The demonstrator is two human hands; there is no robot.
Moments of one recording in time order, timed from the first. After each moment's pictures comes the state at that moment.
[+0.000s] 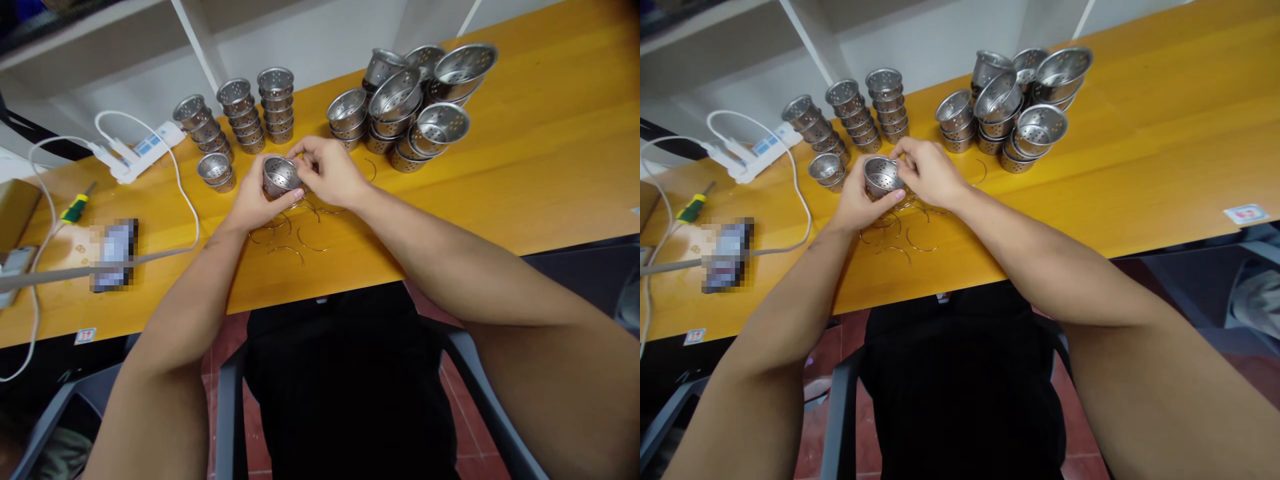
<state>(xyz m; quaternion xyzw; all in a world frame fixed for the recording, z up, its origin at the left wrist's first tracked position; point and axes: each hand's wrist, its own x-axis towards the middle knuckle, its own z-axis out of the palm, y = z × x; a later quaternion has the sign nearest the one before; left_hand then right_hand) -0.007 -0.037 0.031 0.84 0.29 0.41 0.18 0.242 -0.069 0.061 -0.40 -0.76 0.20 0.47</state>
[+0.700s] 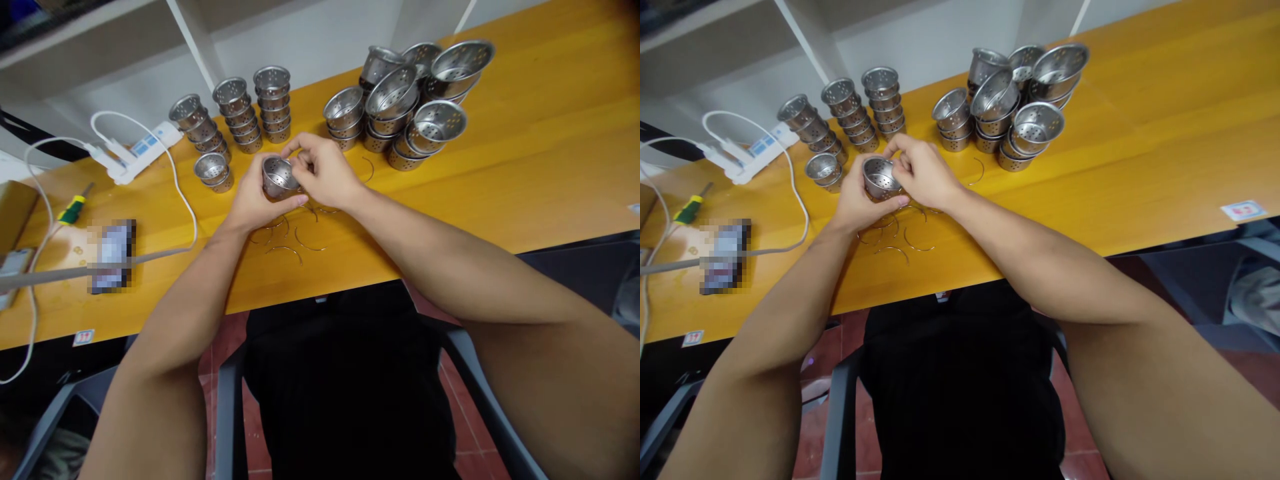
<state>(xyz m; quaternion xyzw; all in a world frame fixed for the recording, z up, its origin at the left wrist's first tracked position) 0.000 -0.041 0.032 0.83 0.31 0.43 0.20 0.232 -0.077 0.066 -0.41 -0.73 0.26 0.48</state>
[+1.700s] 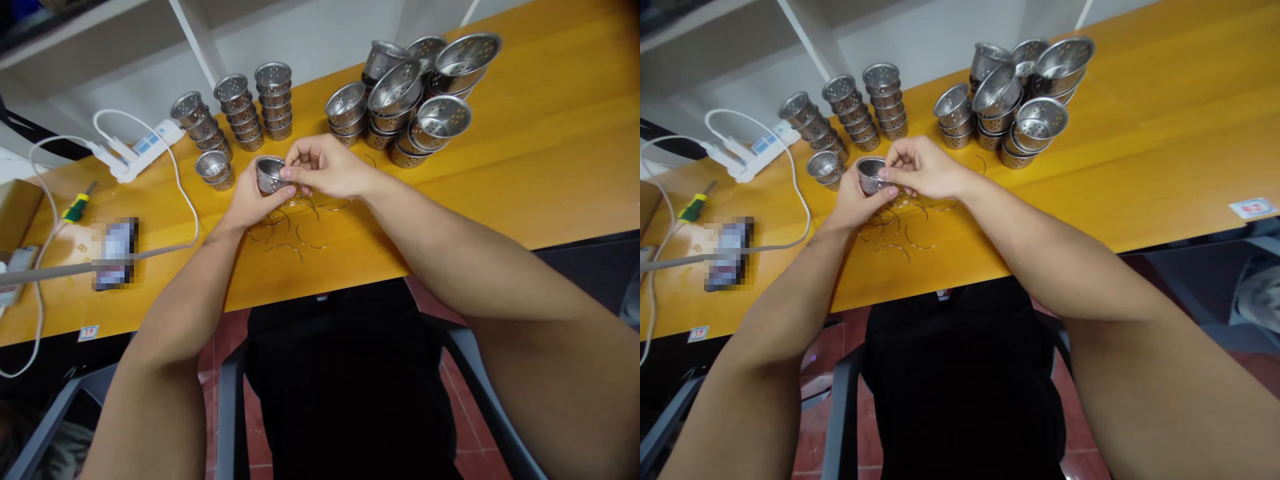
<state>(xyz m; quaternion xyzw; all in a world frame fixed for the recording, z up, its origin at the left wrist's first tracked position) -0.011 -0.028 0.022 0.81 0.31 0.43 0.24 0.246 -0.068 0.073 -0.24 -0.71 0.50 0.43</state>
